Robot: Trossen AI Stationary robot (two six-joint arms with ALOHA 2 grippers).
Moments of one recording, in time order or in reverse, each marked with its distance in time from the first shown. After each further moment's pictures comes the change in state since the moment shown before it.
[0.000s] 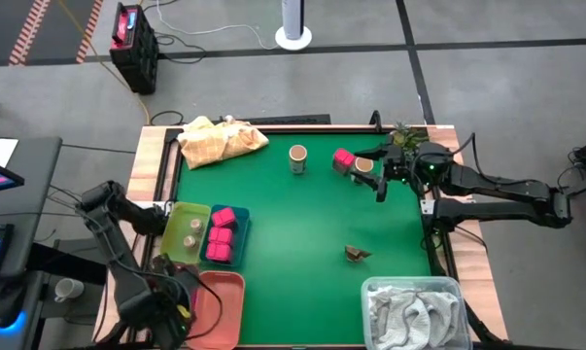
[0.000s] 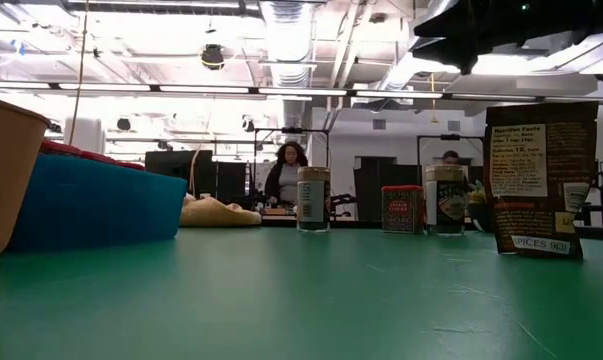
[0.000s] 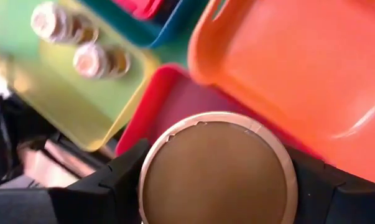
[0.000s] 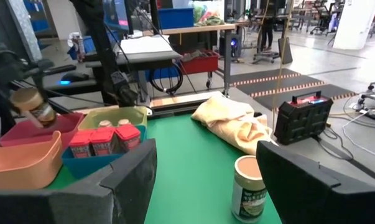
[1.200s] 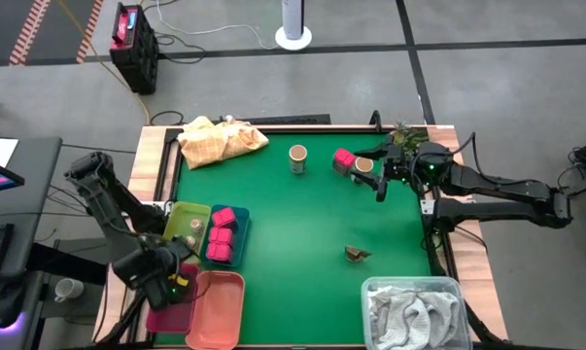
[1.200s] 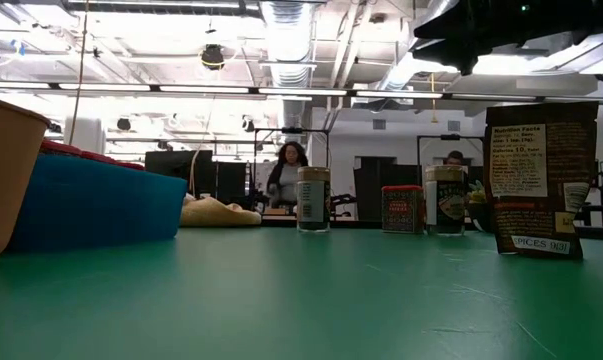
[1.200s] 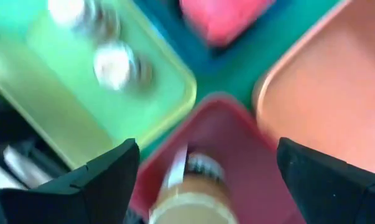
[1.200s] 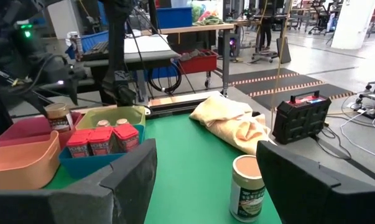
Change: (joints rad) left arm 0.049 -0.340 -0.406 0.231 -0.087 -0.166; right arm -0.002 0.000 0.000 -0.005 0.004 -0.002
